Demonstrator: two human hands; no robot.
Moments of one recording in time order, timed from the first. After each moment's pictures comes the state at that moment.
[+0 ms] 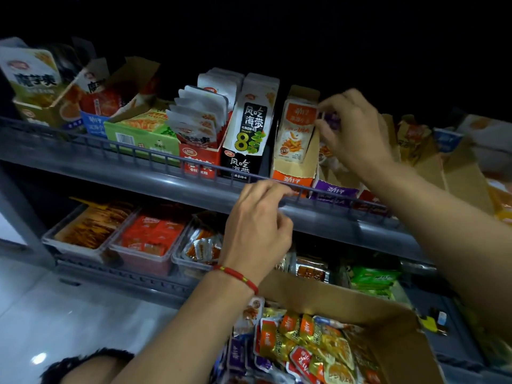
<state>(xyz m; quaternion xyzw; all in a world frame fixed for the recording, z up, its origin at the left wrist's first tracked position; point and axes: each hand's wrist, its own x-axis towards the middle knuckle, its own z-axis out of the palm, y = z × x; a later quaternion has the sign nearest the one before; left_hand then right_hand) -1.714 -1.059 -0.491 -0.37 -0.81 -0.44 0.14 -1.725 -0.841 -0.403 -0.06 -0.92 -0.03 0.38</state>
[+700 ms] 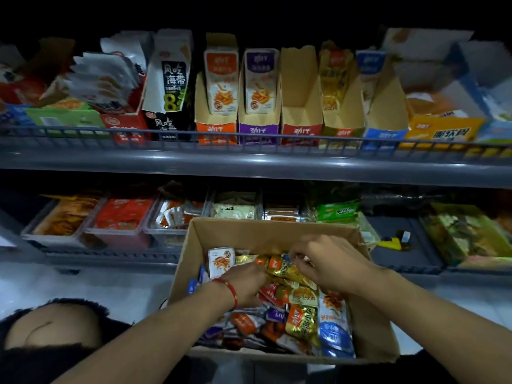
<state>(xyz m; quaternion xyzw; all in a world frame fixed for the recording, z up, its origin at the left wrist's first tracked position) -1.630 -1.030 -0.662 -0.57 -0.78 0.08 -0.24 -1.493 -0.863 -0.591 -0.03 -1.00 0.06 -0.01</state>
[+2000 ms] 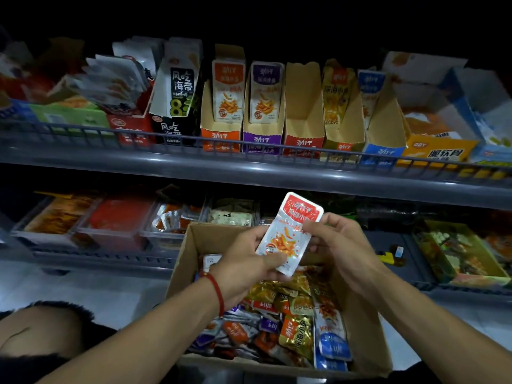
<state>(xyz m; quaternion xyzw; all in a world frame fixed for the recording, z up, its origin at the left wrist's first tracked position) -1.598 -1.031 -0.556 -0.18 -0.60 -0.63 -0.45 -1.495 -0.877 -0.540 -0.30 -0.66 0.67 0.16</state>
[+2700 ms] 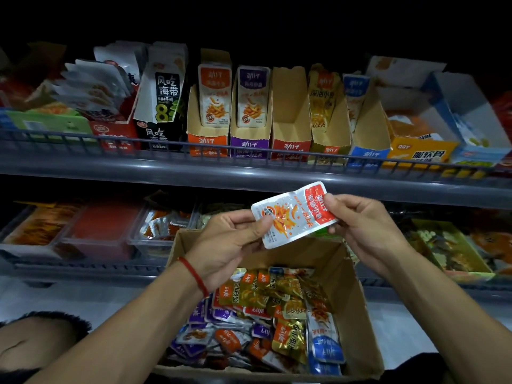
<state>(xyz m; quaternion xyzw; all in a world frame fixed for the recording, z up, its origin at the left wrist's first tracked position) -1.619 -1.030 -0.522 -0.16 -0.51 -0.72 -0.45 -1.479 -0.837 -0.504 -0.30 -0.63 0.69 0.19</state>
